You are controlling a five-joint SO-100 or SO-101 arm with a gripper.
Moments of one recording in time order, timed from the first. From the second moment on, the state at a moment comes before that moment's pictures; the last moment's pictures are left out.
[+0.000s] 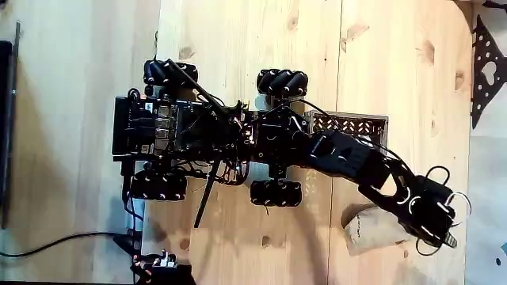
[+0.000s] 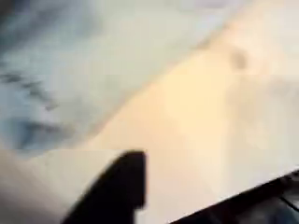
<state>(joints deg) 34.8 62.5 83.2 49.9 -9.5</state>
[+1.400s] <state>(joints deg) 34.1 21.3 50.4 58.2 -22.4</state>
